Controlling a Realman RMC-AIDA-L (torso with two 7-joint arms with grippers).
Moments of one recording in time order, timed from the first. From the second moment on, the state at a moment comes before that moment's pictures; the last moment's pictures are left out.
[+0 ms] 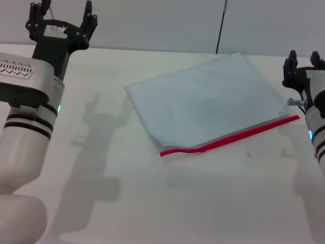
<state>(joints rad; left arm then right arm) -0.35 -2.03 2.23 0.81 2.10 -1.03 -2.59 0.48 2.00 -2.55 -0.91 -1.31 0.96 2.32</state>
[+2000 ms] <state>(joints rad) -0.50 -2.03 1.61 1.47 2.47 1.03 -2.43 0.50 2.00 -2.52 -0.88 -1.31 0.89 2.31</state>
